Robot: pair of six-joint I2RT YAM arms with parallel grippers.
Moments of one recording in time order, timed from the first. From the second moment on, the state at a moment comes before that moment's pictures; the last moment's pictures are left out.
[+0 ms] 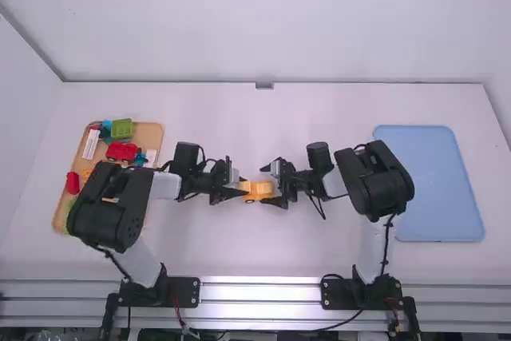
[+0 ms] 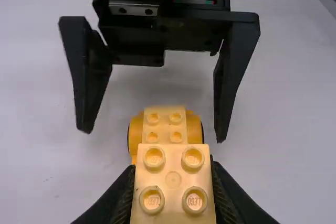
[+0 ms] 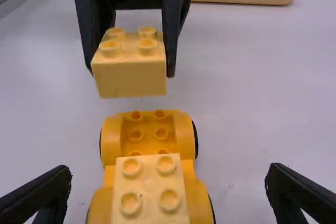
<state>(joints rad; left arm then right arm) -0.14 1.77 0.61 0.17 1.08 0.99 0.32 2.11 0.70 0.57 -1.14 -0.84</state>
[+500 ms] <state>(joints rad) -0.16 1.79 0.62 0.17 1.02 0.99 0.38 2.14 0.70 0.57 -1.00 -0.85</state>
